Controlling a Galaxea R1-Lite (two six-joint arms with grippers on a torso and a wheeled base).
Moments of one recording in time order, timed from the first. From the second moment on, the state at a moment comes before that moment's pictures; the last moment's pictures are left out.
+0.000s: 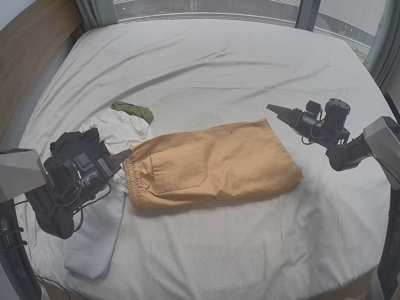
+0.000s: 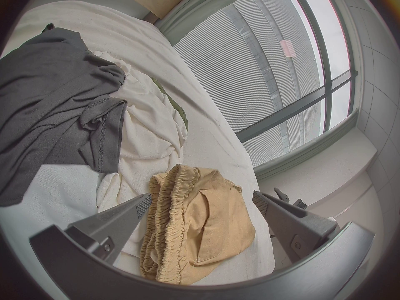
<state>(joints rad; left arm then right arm) -0.06 2.16 -0.56 -1.55 -0.47 -0.81 0.10 2.27 -1.34 -0.97 0.64 0.61</state>
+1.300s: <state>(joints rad) -0.14 1.99 -0.40 -1.55 -0.51 -0.61 0.06 2.00 -0.41 -1.54 0.64 0.59</state>
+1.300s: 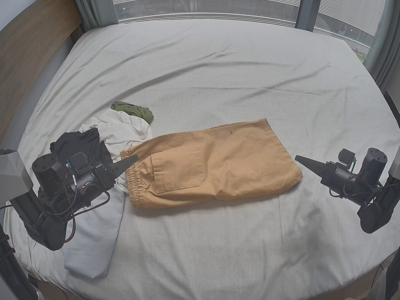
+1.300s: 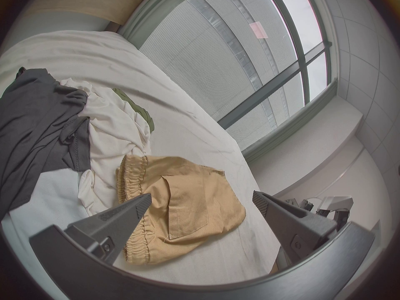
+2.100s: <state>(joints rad) -0.15 2.02 -0.38 -1.55 -0.51 -0.52 0.03 2.23 -0.43 -1.54 0.64 0.54</state>
